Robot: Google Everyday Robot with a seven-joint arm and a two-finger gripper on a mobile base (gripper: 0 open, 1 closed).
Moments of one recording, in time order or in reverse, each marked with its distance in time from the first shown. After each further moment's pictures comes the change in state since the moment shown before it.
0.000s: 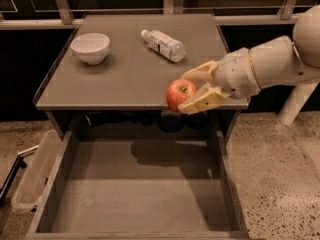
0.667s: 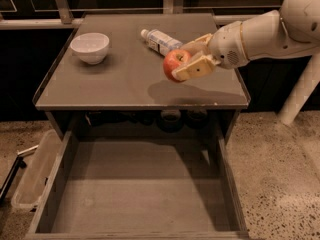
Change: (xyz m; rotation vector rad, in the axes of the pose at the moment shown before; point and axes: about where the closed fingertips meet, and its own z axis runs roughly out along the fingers) arm -0.022 -0.085 -0.002 0.116 -0.050 0.102
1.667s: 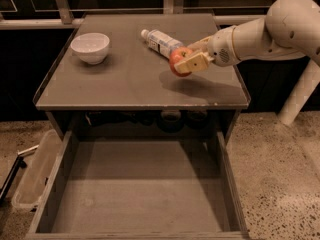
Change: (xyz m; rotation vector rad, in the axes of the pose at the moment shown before) arm 0.032 -0.065 0.031 0.129 0.023 0.146
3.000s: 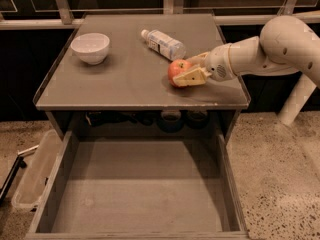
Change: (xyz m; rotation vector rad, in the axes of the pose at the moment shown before) arm 0.041 0.015 0.018 -0.055 0.019 0.049
